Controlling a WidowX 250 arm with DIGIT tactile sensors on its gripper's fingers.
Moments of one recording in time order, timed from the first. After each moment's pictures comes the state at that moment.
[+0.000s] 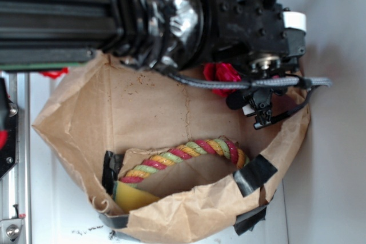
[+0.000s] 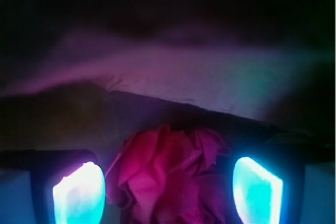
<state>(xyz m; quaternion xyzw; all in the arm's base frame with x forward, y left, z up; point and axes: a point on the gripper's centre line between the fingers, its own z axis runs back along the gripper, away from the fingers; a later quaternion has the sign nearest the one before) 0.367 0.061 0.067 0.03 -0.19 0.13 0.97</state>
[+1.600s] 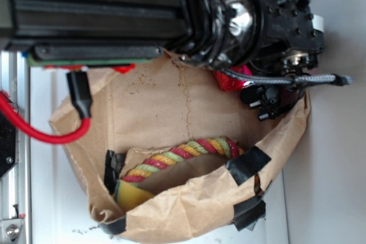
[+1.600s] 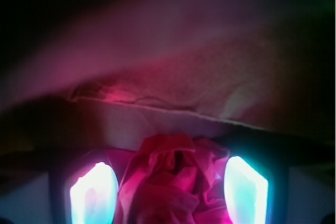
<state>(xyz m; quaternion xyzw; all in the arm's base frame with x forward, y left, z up) 0.382 0.077 0.041 0.03 -0.14 0.13 0.98</state>
